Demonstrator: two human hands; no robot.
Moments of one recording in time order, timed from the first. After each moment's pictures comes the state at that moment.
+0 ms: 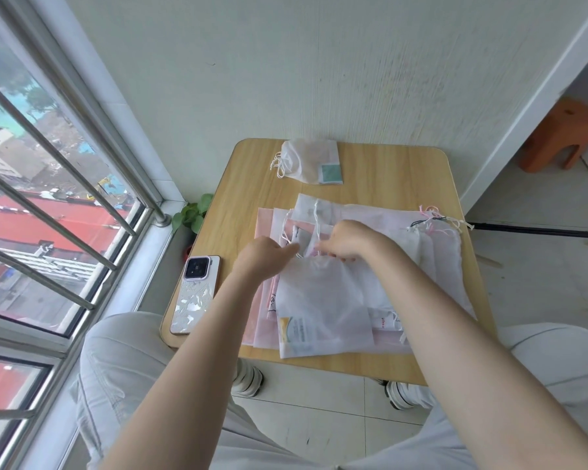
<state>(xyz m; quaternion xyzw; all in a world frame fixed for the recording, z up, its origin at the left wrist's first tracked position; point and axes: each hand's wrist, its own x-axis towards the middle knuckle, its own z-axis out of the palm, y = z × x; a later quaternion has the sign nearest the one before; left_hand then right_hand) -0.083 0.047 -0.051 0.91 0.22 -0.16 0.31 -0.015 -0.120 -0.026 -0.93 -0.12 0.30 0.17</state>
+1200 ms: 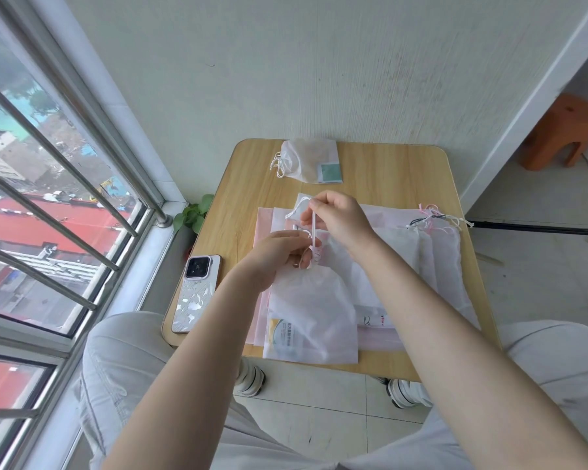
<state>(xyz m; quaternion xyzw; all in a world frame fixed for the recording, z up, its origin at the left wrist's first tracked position) -0.092 0.028 -0.033 0.68 0.12 -0.17 0.70 -0.028 -0.105 -0.016 -0.73 -0.08 0.14 0.66</state>
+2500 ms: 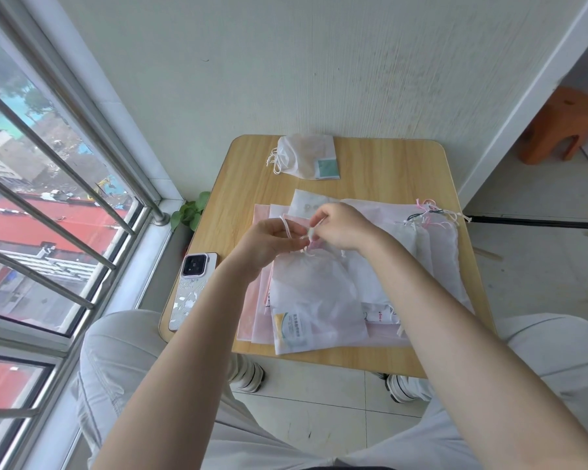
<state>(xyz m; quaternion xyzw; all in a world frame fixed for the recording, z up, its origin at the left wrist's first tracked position) -0.087 0.044 -0.036 0.73 0.13 -0.11 0.66 -0.026 -0.119 -0.011 -0.88 -0.10 0.25 0.39</state>
